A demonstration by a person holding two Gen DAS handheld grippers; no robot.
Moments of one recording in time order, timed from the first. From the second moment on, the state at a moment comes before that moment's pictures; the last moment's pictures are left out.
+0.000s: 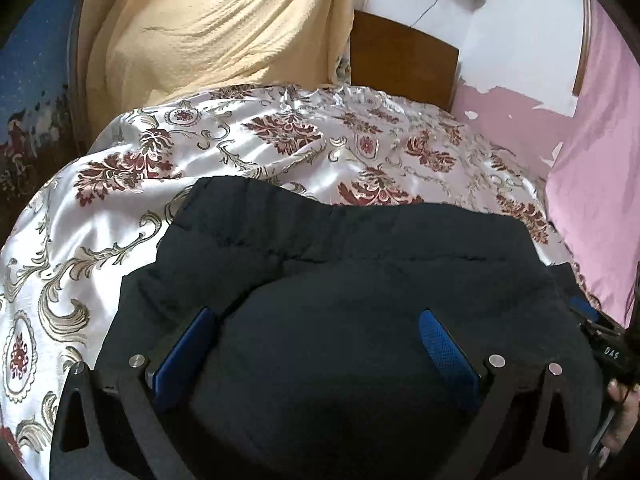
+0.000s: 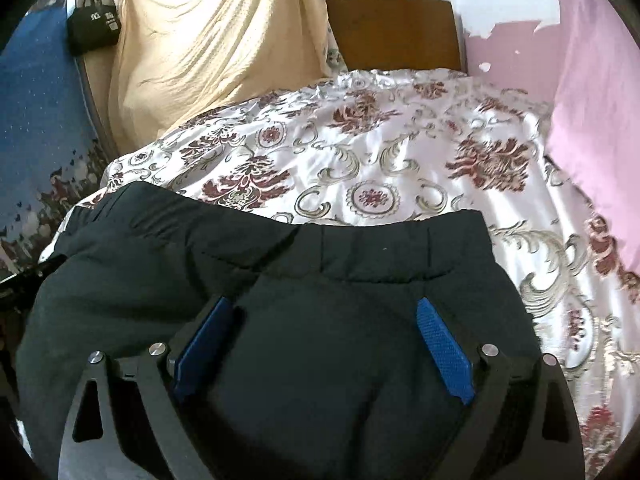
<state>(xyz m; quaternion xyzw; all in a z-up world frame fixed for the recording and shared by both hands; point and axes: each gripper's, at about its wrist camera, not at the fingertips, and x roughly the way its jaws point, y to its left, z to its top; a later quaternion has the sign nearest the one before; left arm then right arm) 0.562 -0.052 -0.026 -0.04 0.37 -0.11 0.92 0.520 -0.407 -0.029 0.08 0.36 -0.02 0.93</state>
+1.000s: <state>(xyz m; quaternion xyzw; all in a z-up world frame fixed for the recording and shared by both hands) 0.568 -0.038 -0.044 -0.10 0.36 -0.14 0.92 0.537 -0.420 -0.058 0.14 0.36 0.01 0.92</state>
